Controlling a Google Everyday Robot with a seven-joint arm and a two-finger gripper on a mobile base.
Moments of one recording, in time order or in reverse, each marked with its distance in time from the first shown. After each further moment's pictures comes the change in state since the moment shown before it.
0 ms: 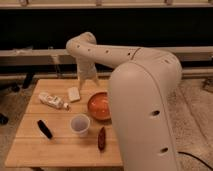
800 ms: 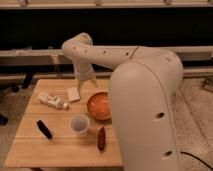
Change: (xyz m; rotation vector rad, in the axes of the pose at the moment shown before) arm 0.017 0.020 -0.006 0.018 0.010 -0.090
